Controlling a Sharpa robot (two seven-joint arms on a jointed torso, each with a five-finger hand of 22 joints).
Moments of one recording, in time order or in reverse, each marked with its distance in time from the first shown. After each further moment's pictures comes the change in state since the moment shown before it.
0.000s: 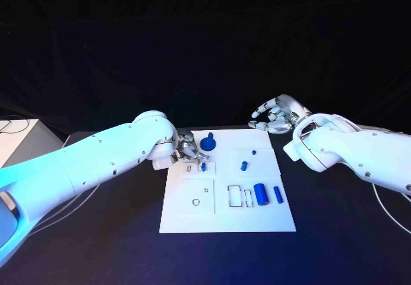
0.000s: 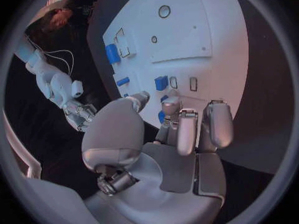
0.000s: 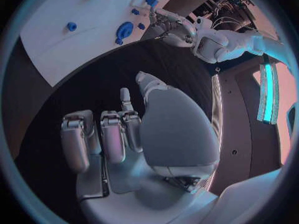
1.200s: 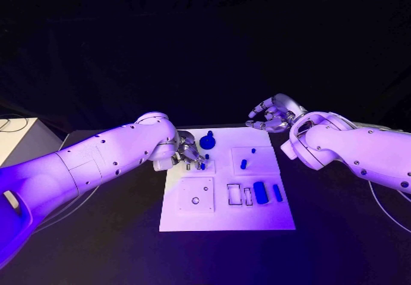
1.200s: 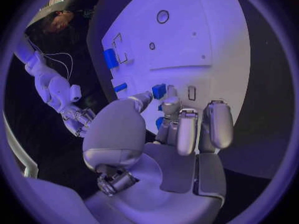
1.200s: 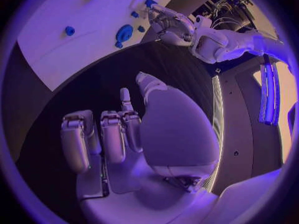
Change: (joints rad) left arm 0.000 0.016 -0.021 -0.017 0.017 0.023 -0.001; left_hand 0.036 0.007 0.038 -0.018 0.000 0.040 -0.015 0.012 0.008 0.000 0.000 -0.004 -0.005 0.000 0.000 0.004 0.000 0.000 0.008 0.000 0.003 0.014; right arm 0.000 0.015 0.000 -0.007 -0.004 0.019 -0.017; right_hand -0.004 0.004 0.000 0.000 0.004 -0.003 0.003 0.000 0.001 0.000 0.000 0.000 0.001 0.000 0.000 0.000 0.000 0.000 0.000 0.000 0.000 0.001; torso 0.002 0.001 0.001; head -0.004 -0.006
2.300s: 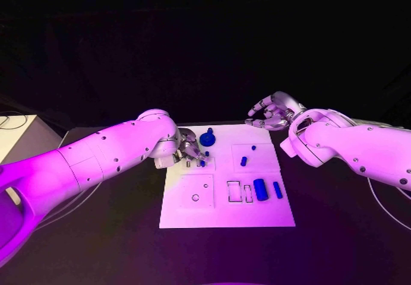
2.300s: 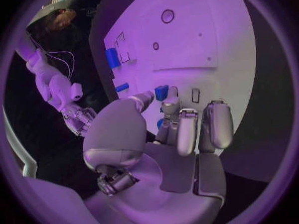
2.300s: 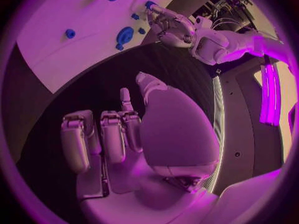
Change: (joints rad) left arm -0.001 0.007 0.000 -0.006 0.024 -0.001 0.001; left_hand 0.026 0.002 0.024 -0.013 0.000 0.003 -0.003 0.012 0.008 0.004 -0.003 0.000 0.004 0.000 0.000 0.000 0.000 0.000 0.000 0.000 0.004 0.006; right arm 0.000 0.007 0.000 -0.002 -0.005 0.012 -0.013; right_hand -0.003 0.003 0.000 0.000 0.004 0.000 0.000 0.000 0.004 0.000 0.000 0.000 0.000 0.000 0.000 -0.004 0.000 0.000 0.000 0.000 0.000 0.000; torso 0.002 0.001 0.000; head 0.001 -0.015
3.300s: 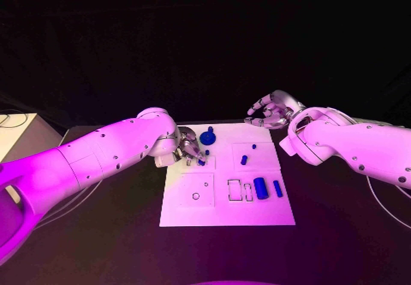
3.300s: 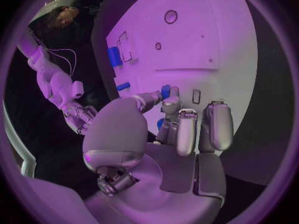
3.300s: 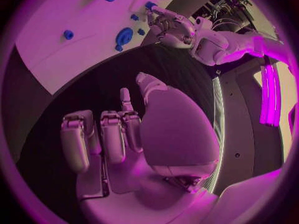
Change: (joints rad) left arm 0.000 -0.001 0.000 -0.005 0.031 -0.001 0.002; left_hand 0.068 0.017 0.229 -0.135 0.008 -0.012 -0.006 0.083 0.031 0.008 -0.022 -0.012 -0.015 0.000 -0.015 0.006 0.000 0.000 0.007 -0.015 0.004 0.012; right arm 0.000 0.005 0.000 -0.004 -0.004 0.007 -0.003; right_hand -0.001 0.001 -0.003 -0.003 0.000 0.000 0.000 0.000 0.002 0.000 0.000 0.000 0.000 0.000 0.000 0.000 0.000 0.000 0.000 0.000 0.000 0.000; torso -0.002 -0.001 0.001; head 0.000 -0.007
